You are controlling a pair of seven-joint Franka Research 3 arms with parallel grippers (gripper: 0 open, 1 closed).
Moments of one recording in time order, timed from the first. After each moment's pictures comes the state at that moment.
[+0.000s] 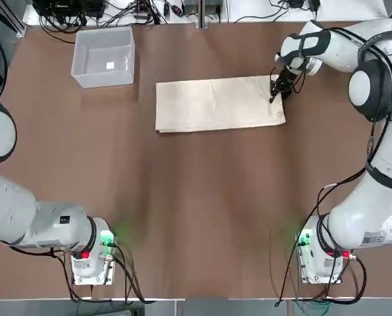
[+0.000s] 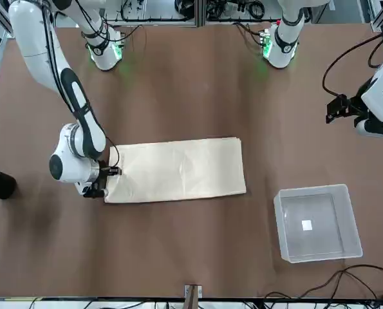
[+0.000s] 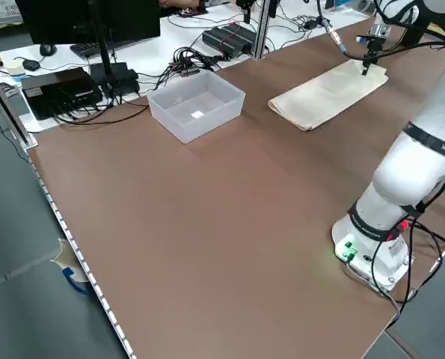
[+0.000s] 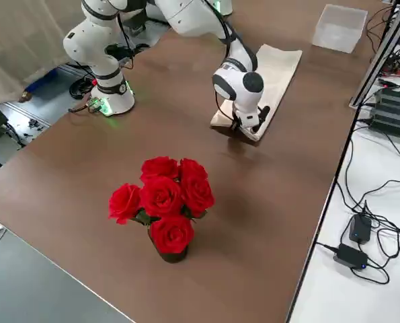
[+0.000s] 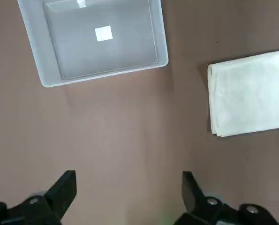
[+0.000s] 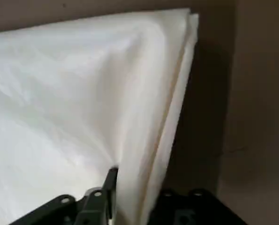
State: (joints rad) left arm 0.02 0.04 -0.09 -1.58 -0.02 1.56 0.06; right arm 0.09 0.60 0.04 -1.91 0.39 2.27 -0.15
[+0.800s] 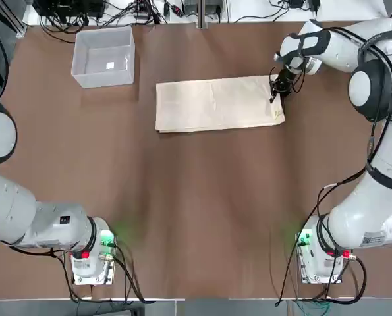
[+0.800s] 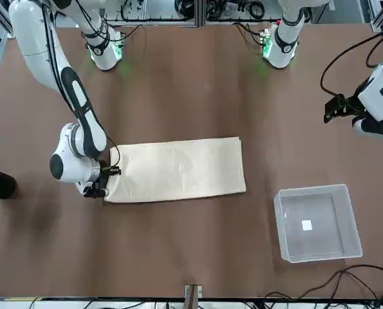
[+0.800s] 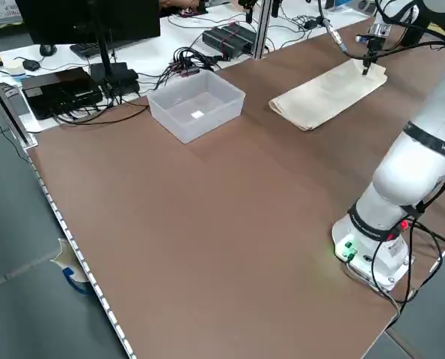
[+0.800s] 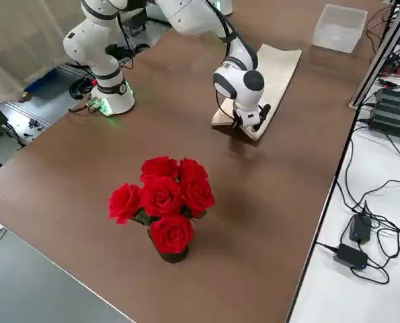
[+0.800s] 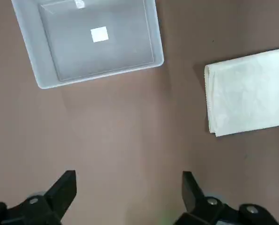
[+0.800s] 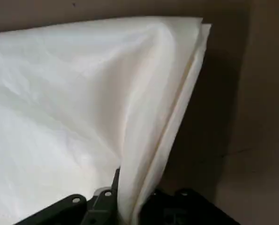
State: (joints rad) left arm 0.02 0.04 -0.11 -1.58 -0.02 1.56 0.05; right arm 0.09 0.59 0.04 -1.91 0.38 2.27 -0.16
